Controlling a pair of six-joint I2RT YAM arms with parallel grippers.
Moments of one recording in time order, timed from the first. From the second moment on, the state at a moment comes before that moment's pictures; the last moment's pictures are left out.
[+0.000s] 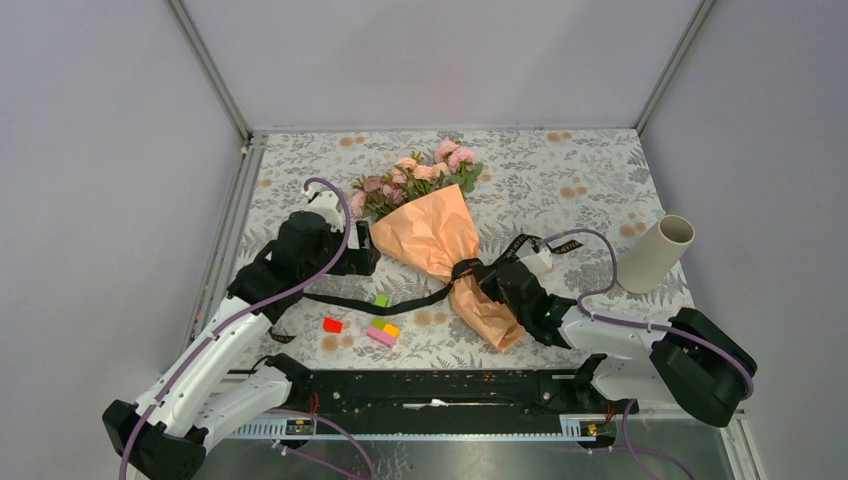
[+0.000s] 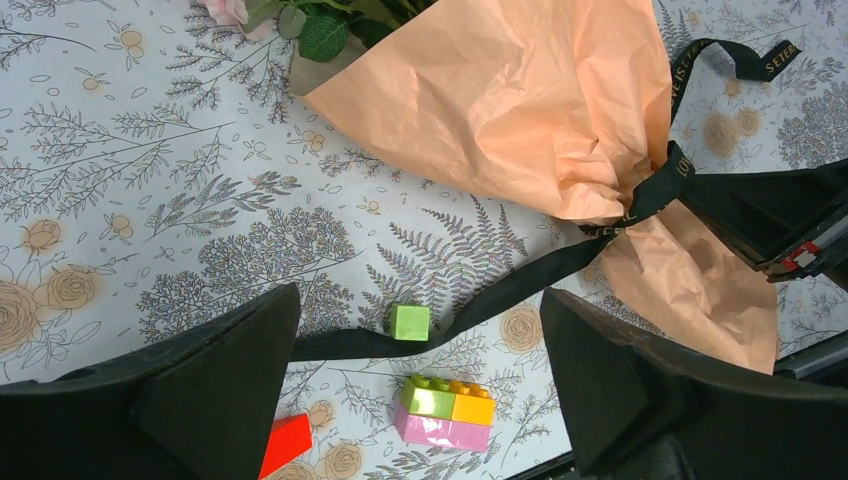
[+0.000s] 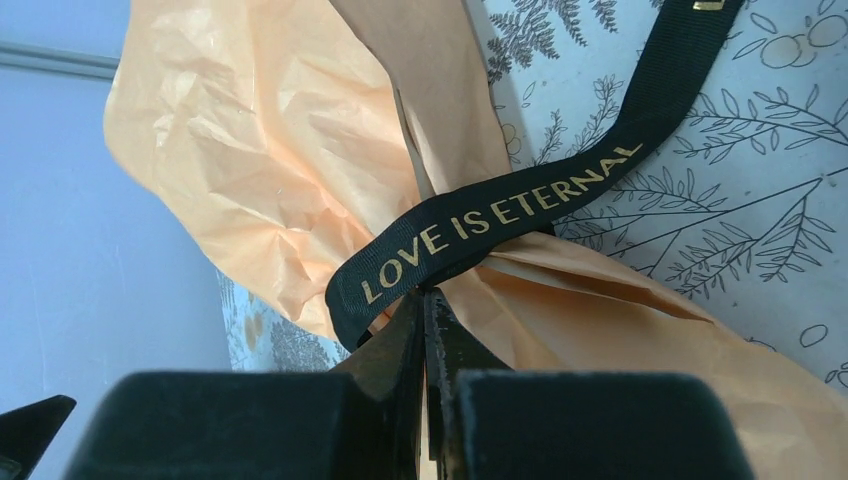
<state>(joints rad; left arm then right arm) -0.51 0.86 0.86 -0.59 -0.05 -0.37 0.83 1.22 0.37 0.31 0.45 1.30</state>
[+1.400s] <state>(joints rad) -0.51 0.88 0.86 -0.59 -0.05 -0.37 0.86 1.18 0.35 0.28 0.38 1.23</state>
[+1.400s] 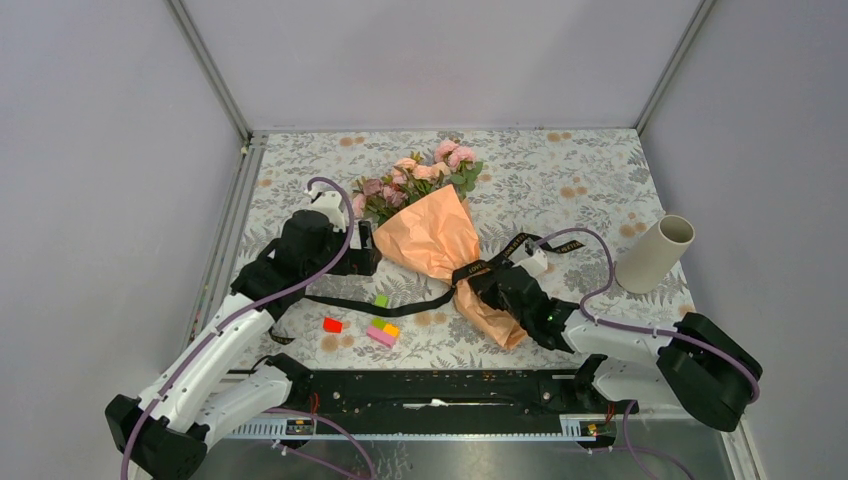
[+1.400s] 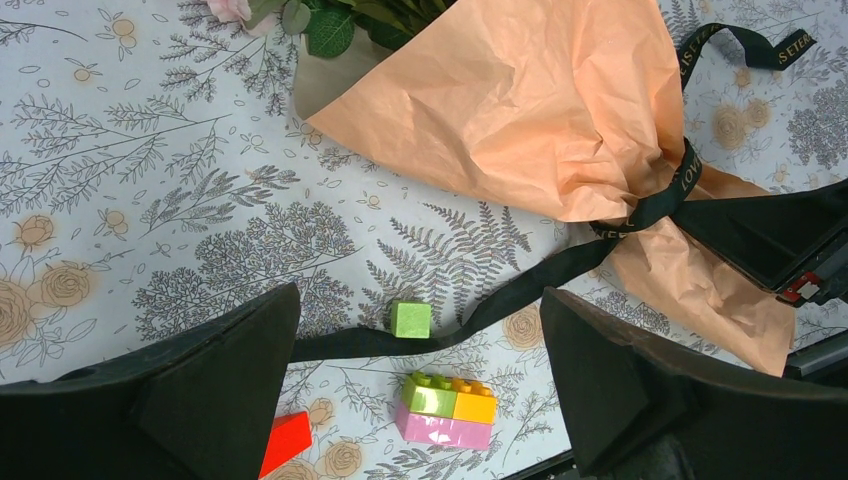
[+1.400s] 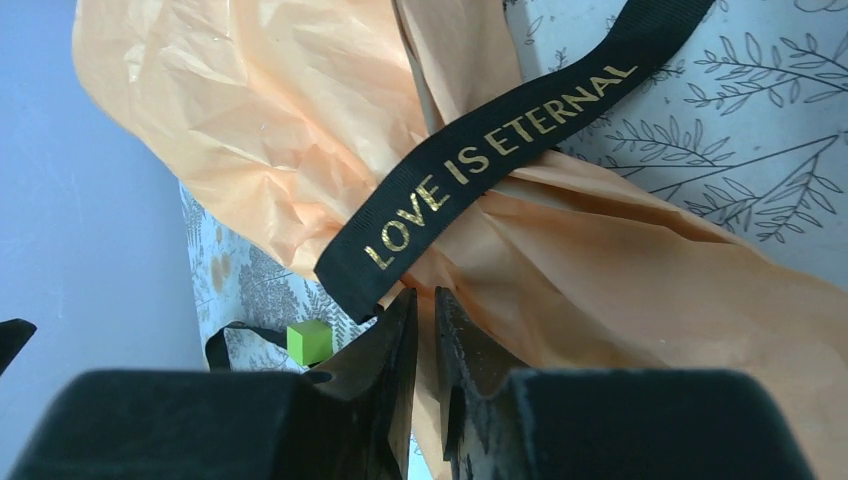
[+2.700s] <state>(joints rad) -0.51 0.89 0.86 -0.59 -0.04 -0.37 0.86 1.20 0.35 0.36 0.41 1.23</state>
